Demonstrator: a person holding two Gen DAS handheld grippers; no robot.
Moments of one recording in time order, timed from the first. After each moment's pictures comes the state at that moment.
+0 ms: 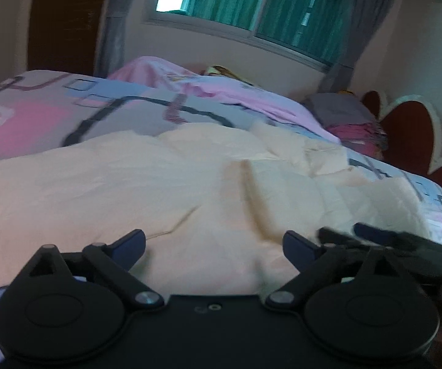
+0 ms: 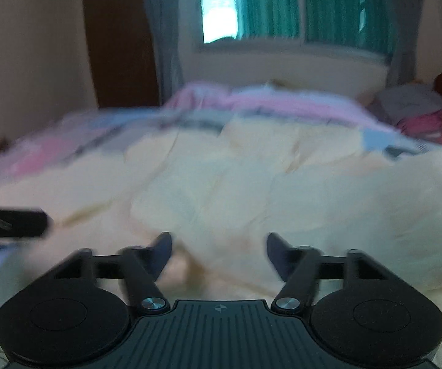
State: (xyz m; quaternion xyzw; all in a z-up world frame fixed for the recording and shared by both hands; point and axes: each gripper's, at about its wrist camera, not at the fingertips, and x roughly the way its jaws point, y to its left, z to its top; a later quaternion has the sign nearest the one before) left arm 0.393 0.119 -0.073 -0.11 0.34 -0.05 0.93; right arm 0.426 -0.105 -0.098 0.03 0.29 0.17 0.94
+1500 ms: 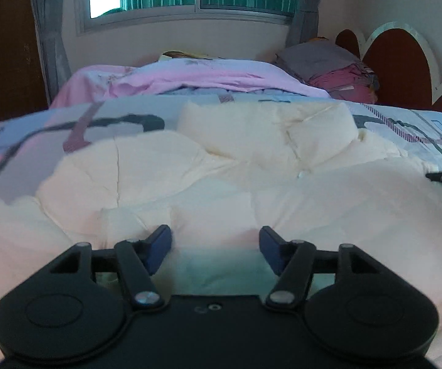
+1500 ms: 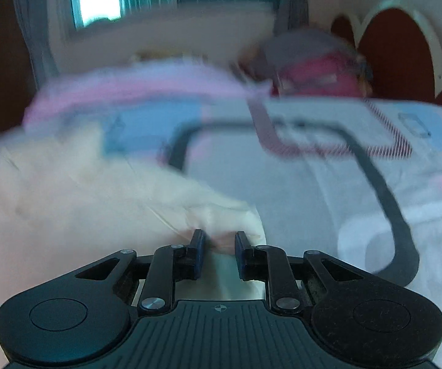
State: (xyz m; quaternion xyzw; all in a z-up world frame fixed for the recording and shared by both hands) left arm 0.526 0.023 -0.122 0.03 0.37 -0.09 0.93; right arm 0.564 -0.313 -0.127 0.04 0.40 -0.01 0.92
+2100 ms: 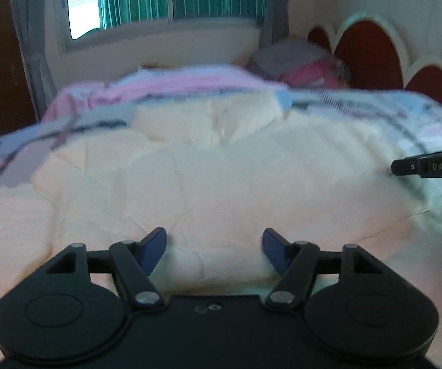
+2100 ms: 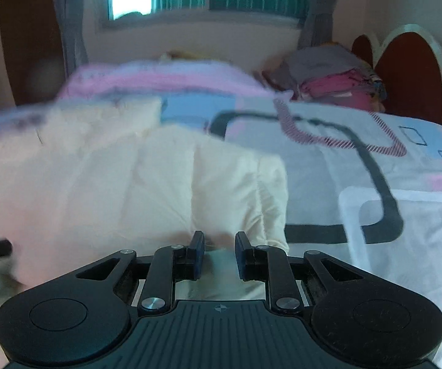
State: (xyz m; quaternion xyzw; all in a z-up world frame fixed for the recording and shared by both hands) left arm 0.415 -0.027 -0.092 0.06 0.33 -0.12 0.93; right arm 0.457 -0.284 -0.092 0.03 0.36 0.03 0.93
